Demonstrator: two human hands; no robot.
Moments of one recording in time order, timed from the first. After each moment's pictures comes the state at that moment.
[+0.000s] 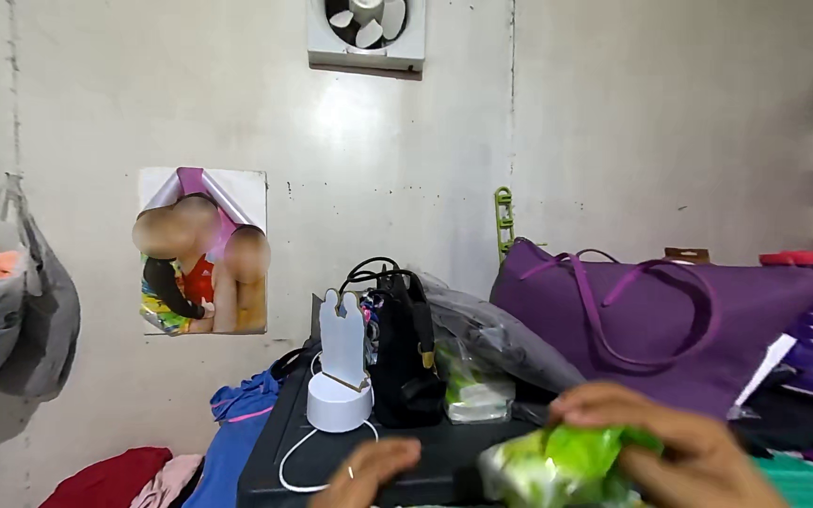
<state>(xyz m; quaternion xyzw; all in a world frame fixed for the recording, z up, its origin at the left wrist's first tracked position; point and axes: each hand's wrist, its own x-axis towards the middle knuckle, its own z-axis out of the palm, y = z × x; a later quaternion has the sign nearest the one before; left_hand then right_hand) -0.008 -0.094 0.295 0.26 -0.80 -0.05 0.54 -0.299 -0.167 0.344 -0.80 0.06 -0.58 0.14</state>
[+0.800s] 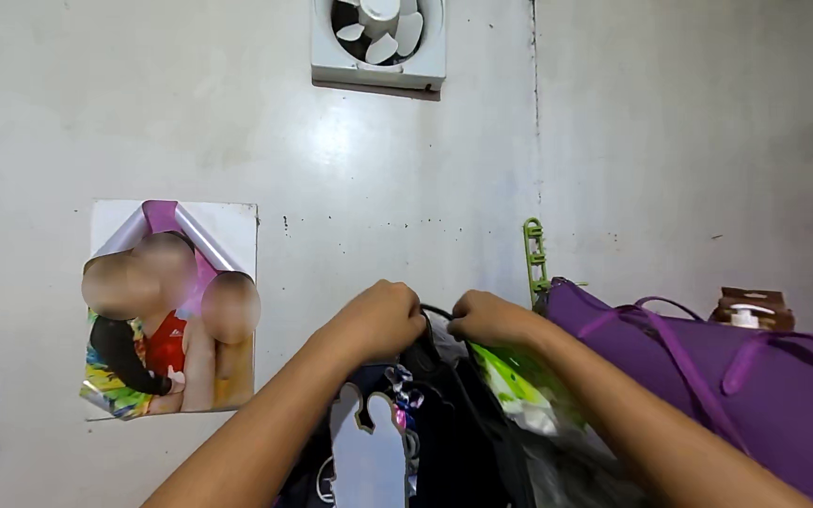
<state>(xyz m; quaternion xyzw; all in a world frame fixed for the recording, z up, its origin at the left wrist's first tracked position) 0.029 -0.254 0.565 0.55 -0.81 0.06 0.16 -0.143 -0.329 0.549 -0.82 0.52 -0.21 0.07</state>
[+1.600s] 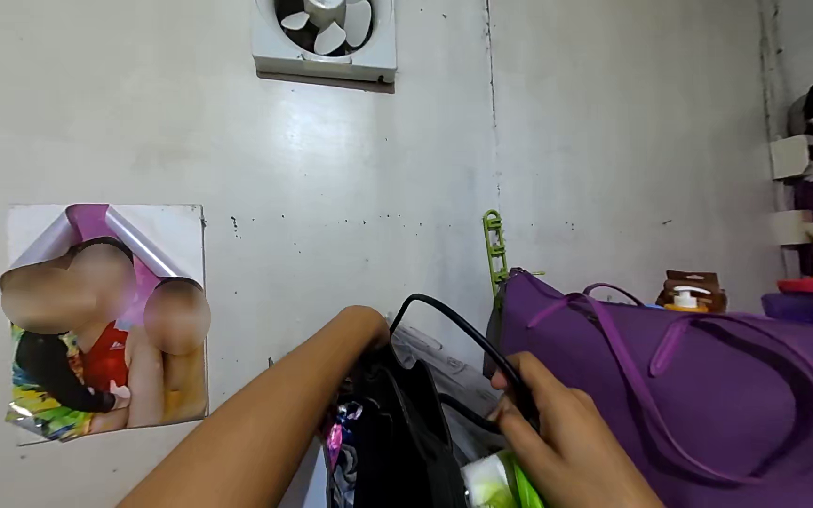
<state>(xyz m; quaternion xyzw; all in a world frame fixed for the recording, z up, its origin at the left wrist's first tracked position) -0.044 -0.346 0.549 0.67 -0.69 0.13 -0.22 -0.223 -0.249 0.429 -0.75 0.40 -0.53 -0.03</state>
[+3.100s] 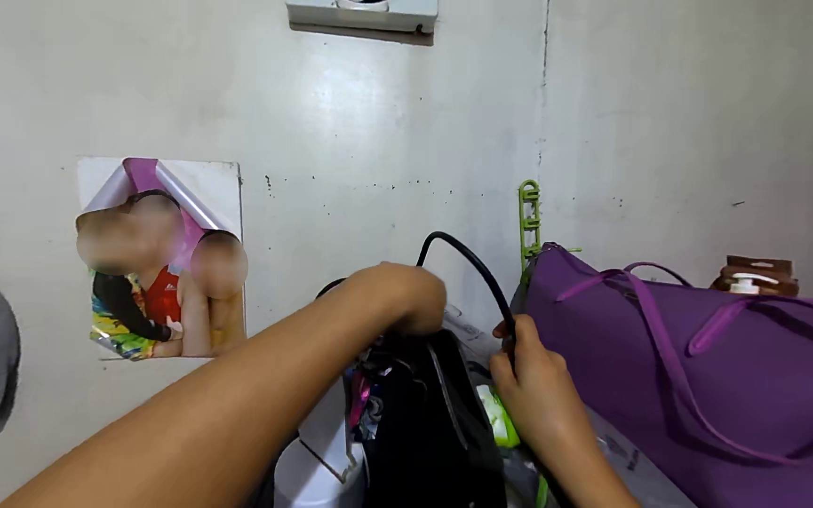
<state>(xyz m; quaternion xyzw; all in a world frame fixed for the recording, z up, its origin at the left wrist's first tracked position) -0.058 -0.241 0.555 0.60 -0.79 0.11 -0.07 -0.189 -0.280 0.411 -0.68 0.50 -0.54 -0.03</state>
